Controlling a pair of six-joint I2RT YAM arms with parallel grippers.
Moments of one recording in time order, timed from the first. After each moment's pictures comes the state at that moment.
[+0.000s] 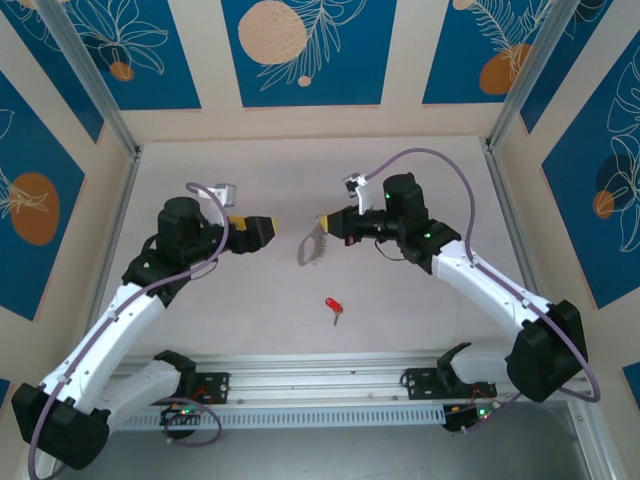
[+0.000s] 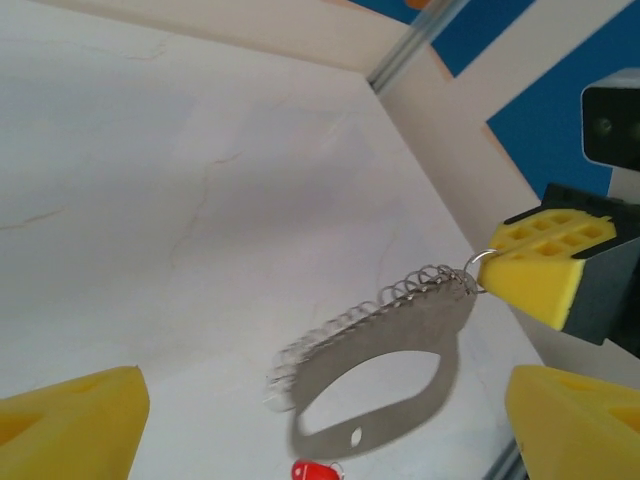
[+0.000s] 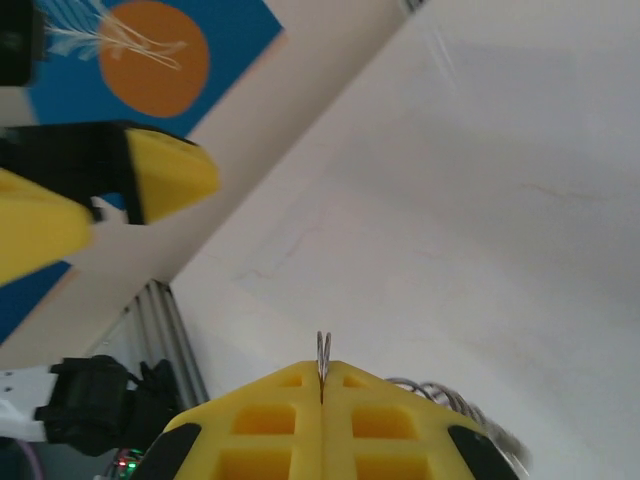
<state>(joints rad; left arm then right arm) -0.41 0.96 0.89 -0.32 0.43 -0.48 0.53 1.26 0.99 -0.12 -0.64 0.38</state>
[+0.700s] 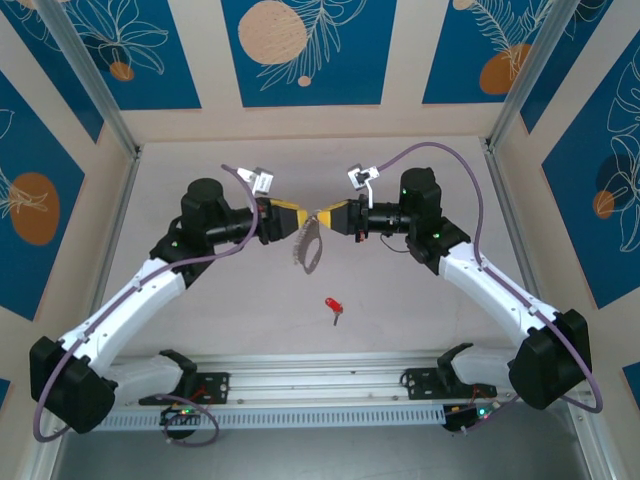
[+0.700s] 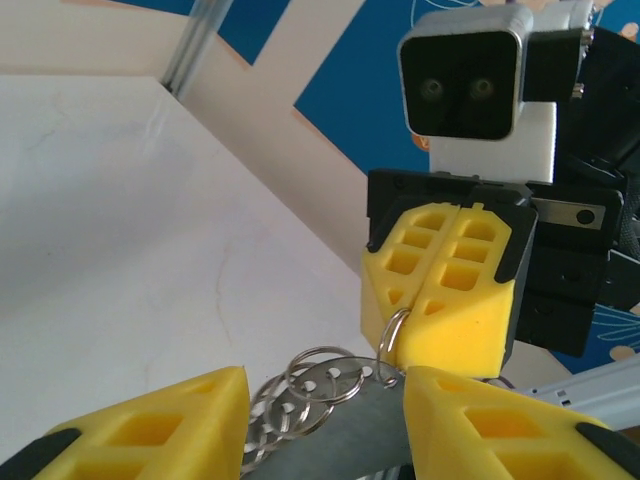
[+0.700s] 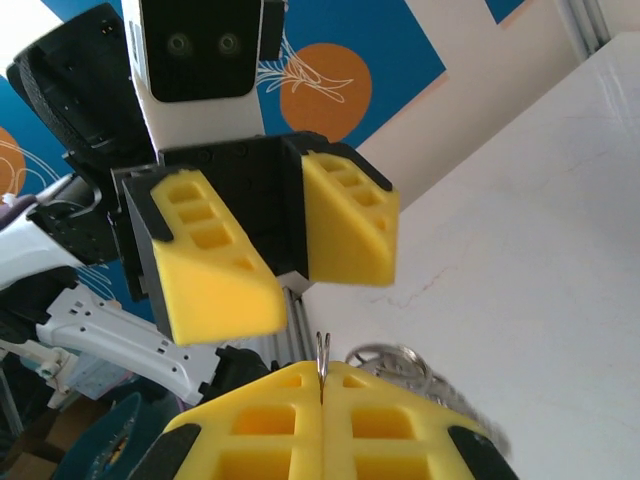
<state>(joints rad) -0.53 1.15 0.98 -0.02 0.68 -0.49 0.49 1.23 0.98 0.09 -0.93 0.54</state>
